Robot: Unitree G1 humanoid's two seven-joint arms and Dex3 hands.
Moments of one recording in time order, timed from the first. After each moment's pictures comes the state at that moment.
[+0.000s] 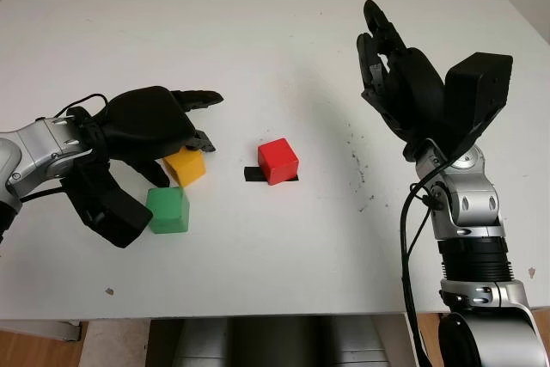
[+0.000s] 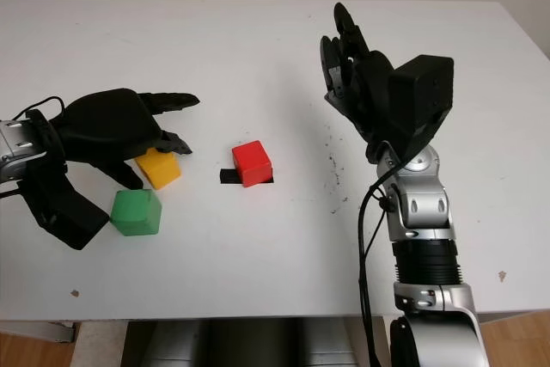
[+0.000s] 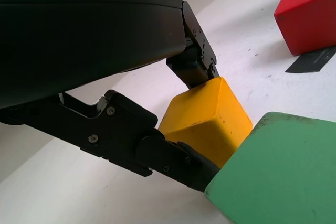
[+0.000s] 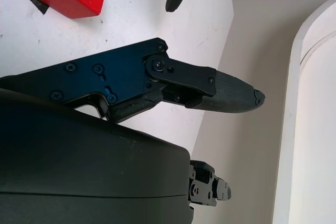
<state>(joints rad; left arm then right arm) -0.80 0.94 -0.37 0.43 1.07 -0.72 -0.04 -0.62 -0.25 -0.11 0.16 0.11 0.25 0.22</state>
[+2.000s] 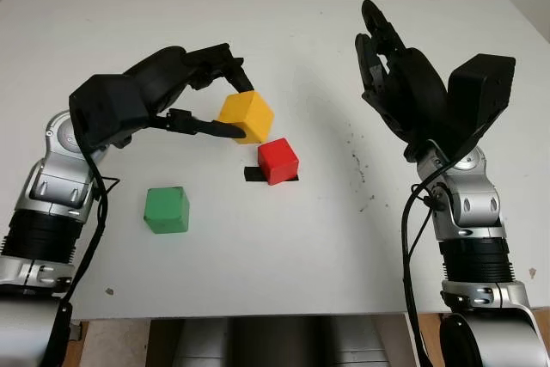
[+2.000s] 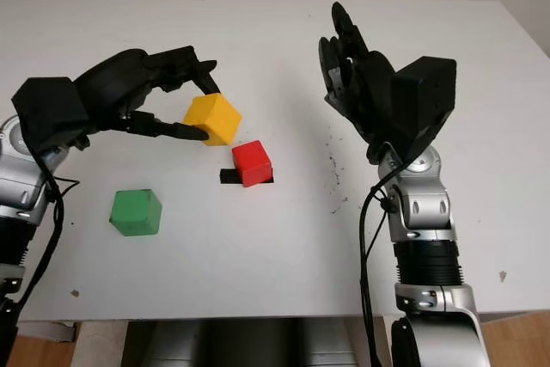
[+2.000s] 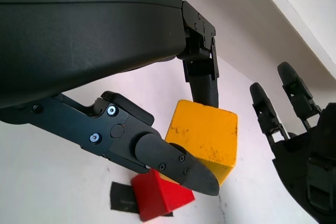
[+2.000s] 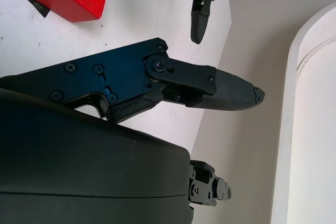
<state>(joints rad) -0.69 0.58 -0.06 0.27 -0.01 -0.09 -0.57 -0.62 -0.26 -0.11 0.18 0.12 0.23 0.25</state>
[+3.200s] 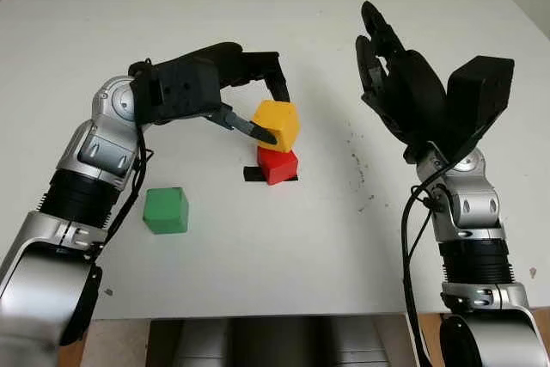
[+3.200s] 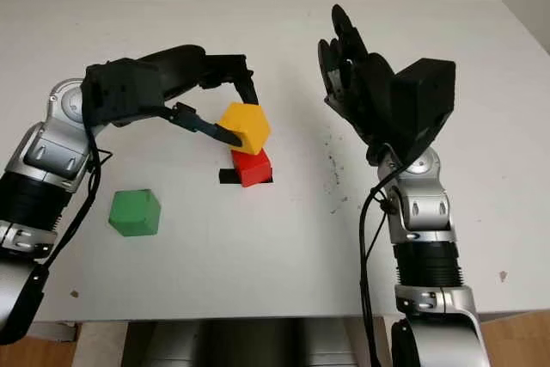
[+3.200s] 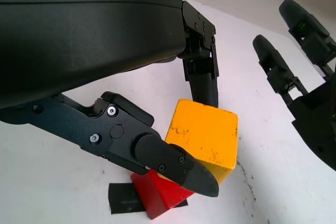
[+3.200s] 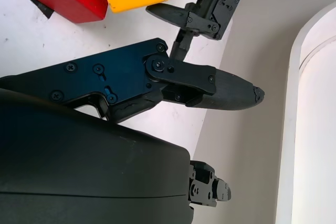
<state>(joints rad) -0.92 0.51 -0.21 0.43 0.21 -0.06 -0.68 -0.61 -0.25 -0.11 0.18 0.13 0.23 0.24</state>
